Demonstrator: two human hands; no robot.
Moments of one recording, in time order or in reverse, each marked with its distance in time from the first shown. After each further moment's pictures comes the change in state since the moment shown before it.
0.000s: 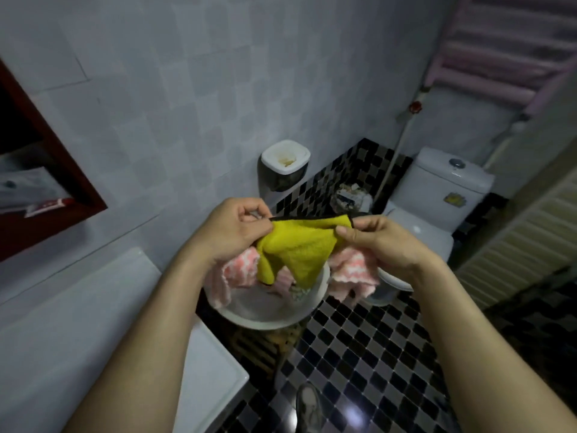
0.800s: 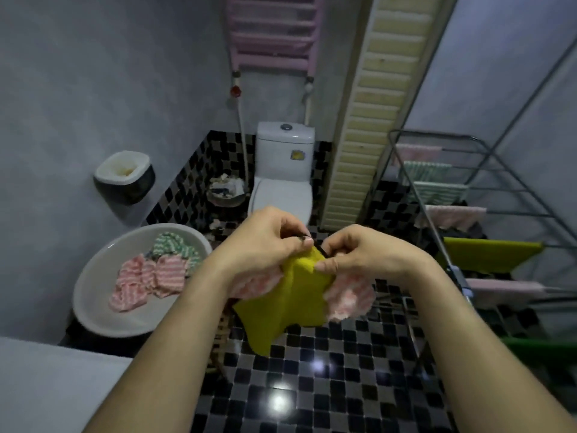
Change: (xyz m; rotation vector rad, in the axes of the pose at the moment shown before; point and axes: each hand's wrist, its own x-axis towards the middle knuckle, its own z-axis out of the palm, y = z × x) left_hand -0.130 0.120 0.179 0.201 -0.711 0.397; right_hand -0.282 0.026 0.013 -0.466 0.376 0.157
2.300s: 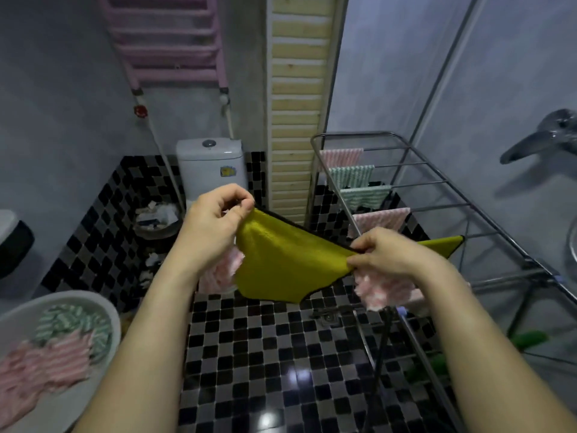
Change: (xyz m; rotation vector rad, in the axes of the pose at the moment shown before) left_hand 0.159 0.031 0.058 -0.103 0.235 0.190; right_hand -0.051 0.127 -0.147 -0.184 0.375 0.385
